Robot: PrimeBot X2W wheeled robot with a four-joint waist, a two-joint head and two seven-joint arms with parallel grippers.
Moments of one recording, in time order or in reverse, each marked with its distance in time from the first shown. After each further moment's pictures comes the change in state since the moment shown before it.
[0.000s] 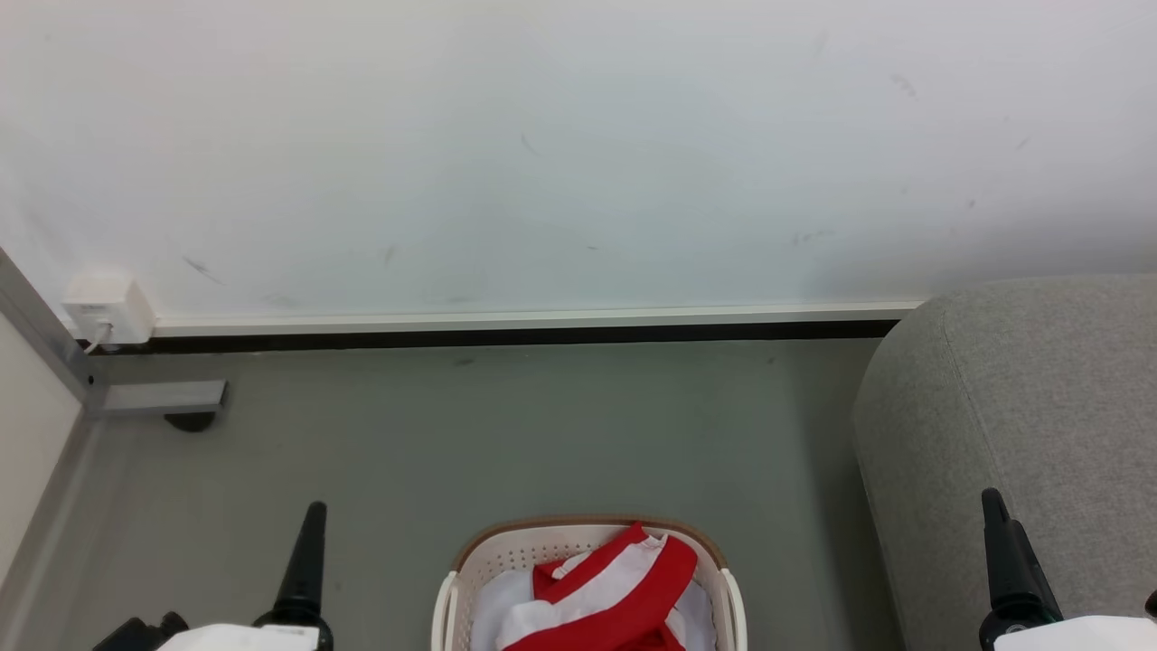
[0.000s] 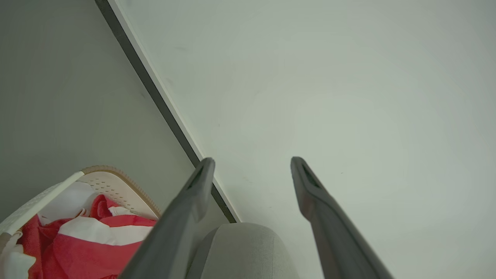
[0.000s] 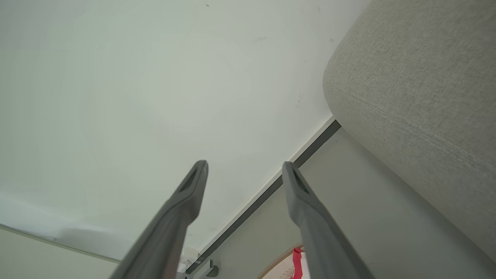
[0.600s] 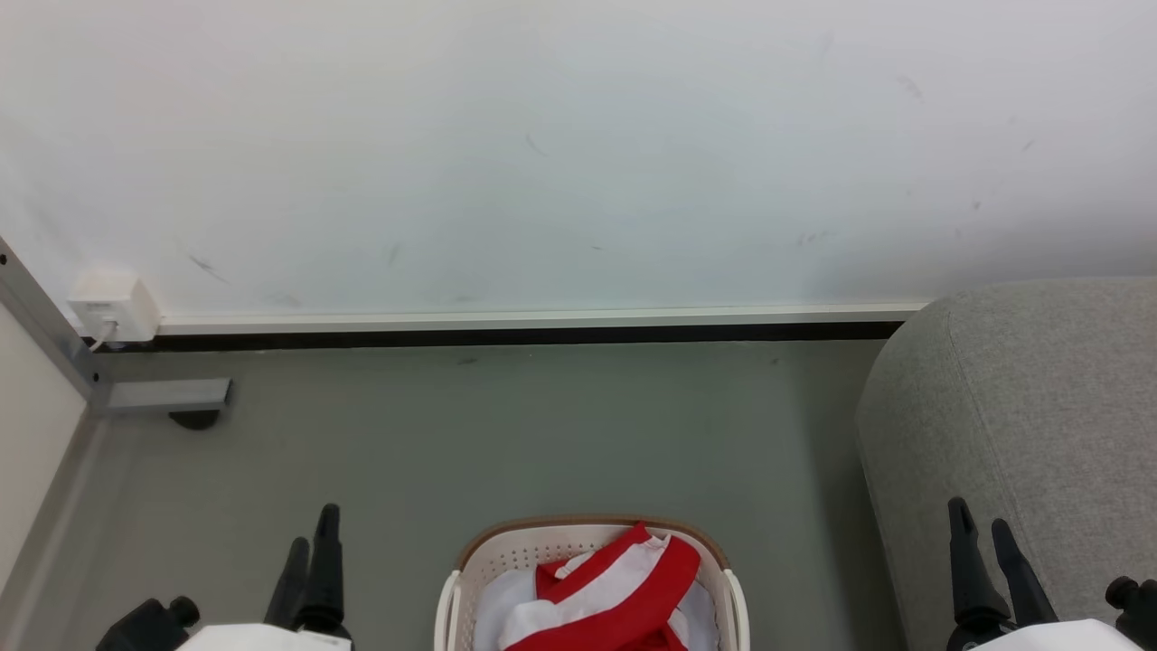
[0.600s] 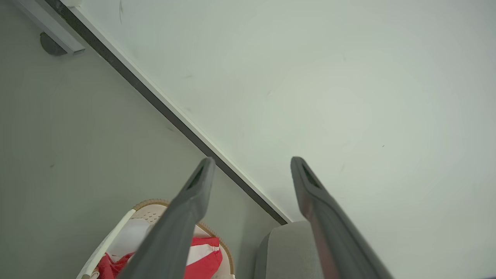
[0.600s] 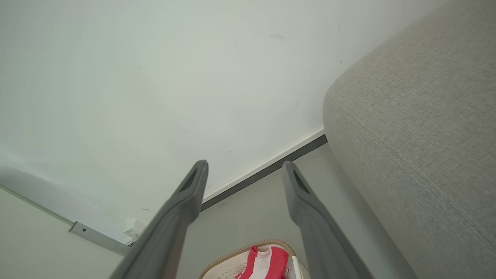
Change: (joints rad) left arm 0.011 0.002 -0.021 -0.018 0.337 0.017 -0.063; right arm 0.001 -0.002 0.040 0.026 -0.309 0.000 -0.063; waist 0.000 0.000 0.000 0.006
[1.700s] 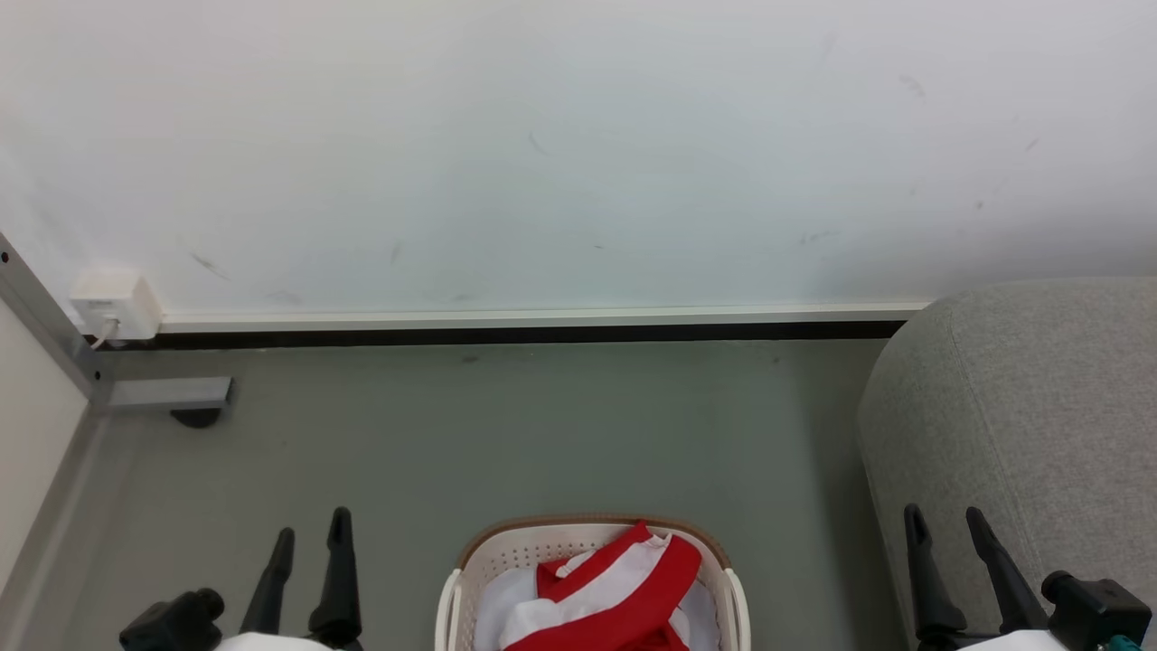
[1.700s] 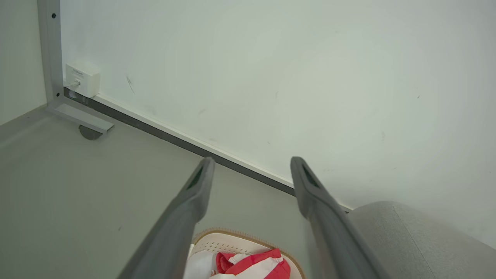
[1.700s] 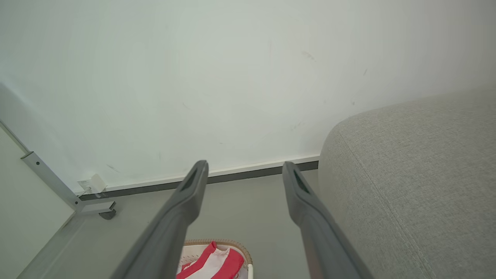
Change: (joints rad) left arm 0.028 0.003 -0.015 -0.035 0.413 0.016 -0.089; right arm -0.001 -0.004 0.053 0.014 -0.383 0.000 -0.093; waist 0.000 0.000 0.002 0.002
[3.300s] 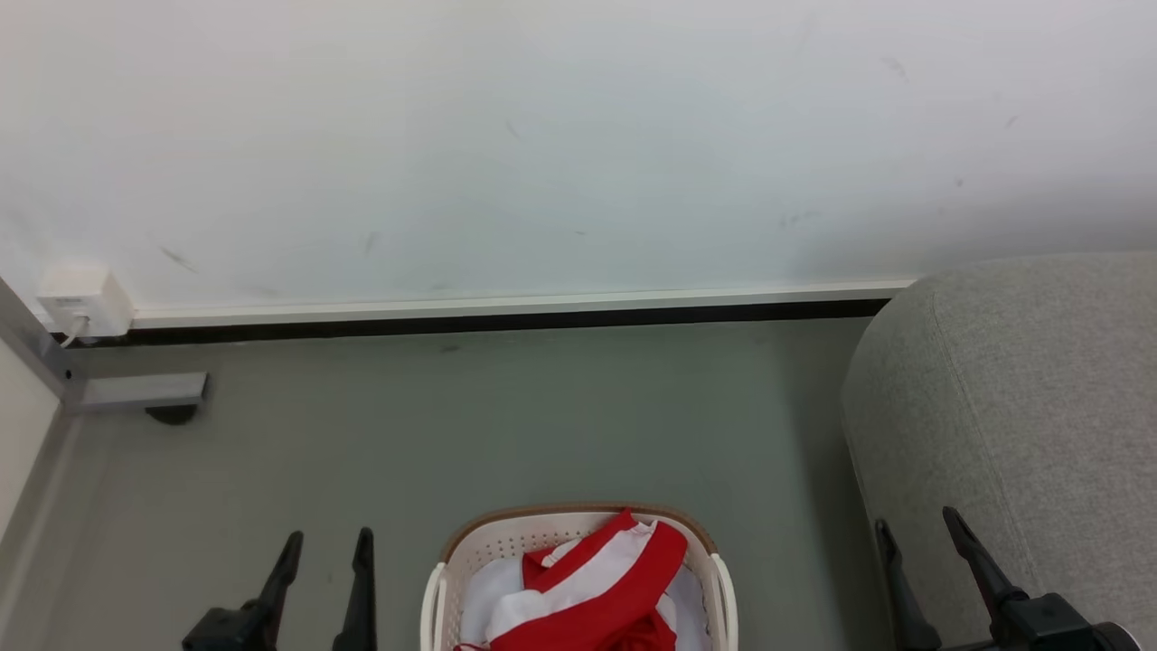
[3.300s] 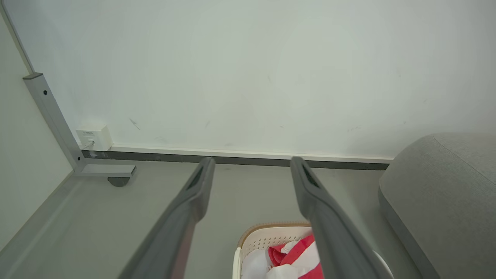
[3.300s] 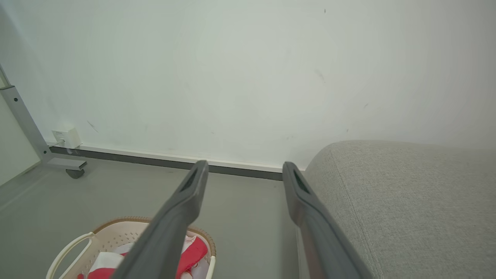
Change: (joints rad) left arm 0.012 0.005 0.000 0.048 0.398 -0.009 -0.102; right arm 0.005 -0.006 0.020 0.024 -0.294 0.000 -0.097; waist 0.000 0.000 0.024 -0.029
